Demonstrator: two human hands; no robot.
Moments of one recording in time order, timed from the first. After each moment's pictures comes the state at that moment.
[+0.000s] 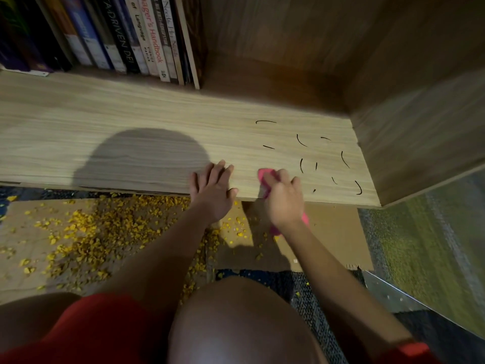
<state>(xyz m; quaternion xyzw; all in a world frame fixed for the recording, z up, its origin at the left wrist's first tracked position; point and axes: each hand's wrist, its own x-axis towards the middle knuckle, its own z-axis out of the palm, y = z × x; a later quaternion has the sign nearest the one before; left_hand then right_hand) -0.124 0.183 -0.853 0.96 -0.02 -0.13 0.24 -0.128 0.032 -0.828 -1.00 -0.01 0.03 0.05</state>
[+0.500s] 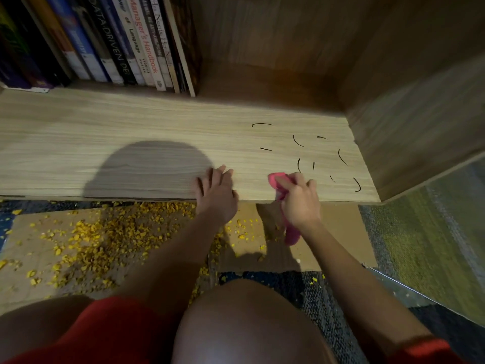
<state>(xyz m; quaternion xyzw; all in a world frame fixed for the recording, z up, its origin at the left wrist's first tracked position) -0.125 0.170 -0.844 0.97 0.00 -0.10 0.23 -0.130 -0.004 -0.826 -0.99 0.02 0.01 0.11</state>
